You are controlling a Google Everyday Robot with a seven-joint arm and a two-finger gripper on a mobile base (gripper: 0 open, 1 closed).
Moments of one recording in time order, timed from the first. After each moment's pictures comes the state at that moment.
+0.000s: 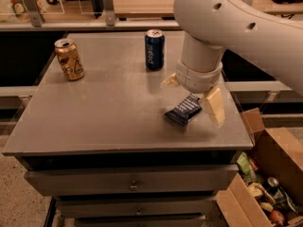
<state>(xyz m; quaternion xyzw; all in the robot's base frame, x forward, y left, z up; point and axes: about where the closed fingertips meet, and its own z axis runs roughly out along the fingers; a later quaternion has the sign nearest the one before) 0.518 -0.114 0.835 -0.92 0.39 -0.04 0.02</state>
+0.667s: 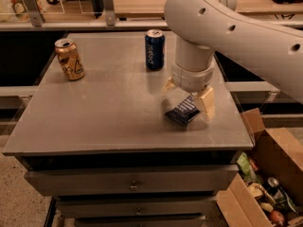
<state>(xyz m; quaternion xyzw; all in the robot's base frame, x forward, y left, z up) 0.536 -0.107 0.820 -0.93 0.38 -0.04 0.00</state>
